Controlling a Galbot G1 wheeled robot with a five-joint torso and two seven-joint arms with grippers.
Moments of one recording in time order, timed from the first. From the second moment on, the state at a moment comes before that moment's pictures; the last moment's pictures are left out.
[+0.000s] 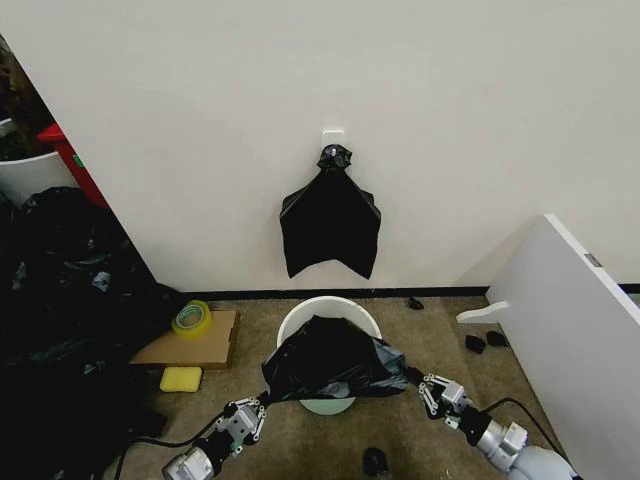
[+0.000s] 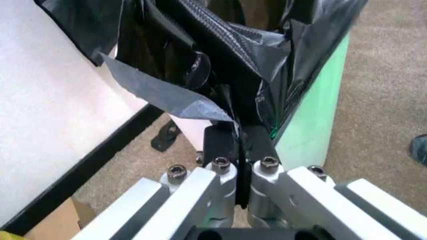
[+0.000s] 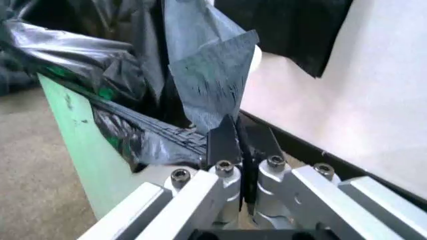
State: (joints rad) left arm 1.69 -1.12 -0.45 -1.89 0.16 -0.27 0.34; right arm -1.41 0.81 0.18 1.52 0.44 0.64 -0.37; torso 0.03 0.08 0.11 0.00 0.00
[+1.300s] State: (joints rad) left arm 1.72 -1.12 -0.36 -1.91 0.04 -0.17 0.04; right arm -1.36 0.85 0.20 1.42 0.33 0.75 -0.44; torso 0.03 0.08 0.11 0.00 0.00
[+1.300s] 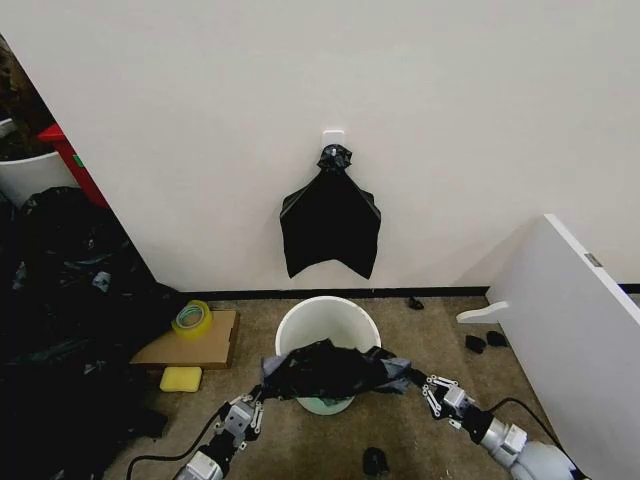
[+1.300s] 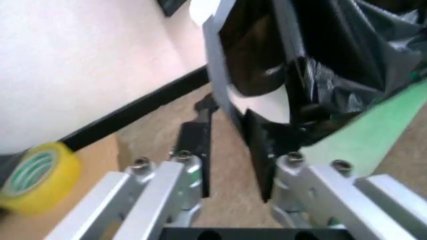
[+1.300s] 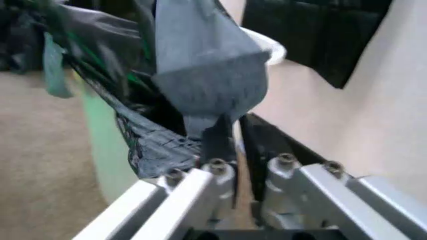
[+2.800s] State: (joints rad) left arm 1.75 -1.18 -0.46 -2.18 -0.14 -0.16 -0.14; right arm -0.78 0.80 -0.18 1.71 0.66 -0.27 -0.16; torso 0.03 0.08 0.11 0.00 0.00
